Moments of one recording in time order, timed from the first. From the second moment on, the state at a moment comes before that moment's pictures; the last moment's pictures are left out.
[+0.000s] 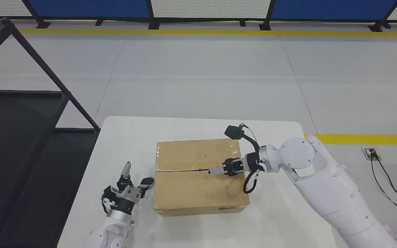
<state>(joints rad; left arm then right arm) 1.37 -1.20 -1.41 -1.56 -0.80 -0.19 -0.21 -0.48 -1.10 0.89 -1.37 0.00 -0.05 1.22</state>
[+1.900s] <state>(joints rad) 1.37 -1.28 -1.45 -1.77 -0.64 -0.53 -0.09 -0.55 -1.07 0.95 -1.46 -0.03 -0.03 1.22</state>
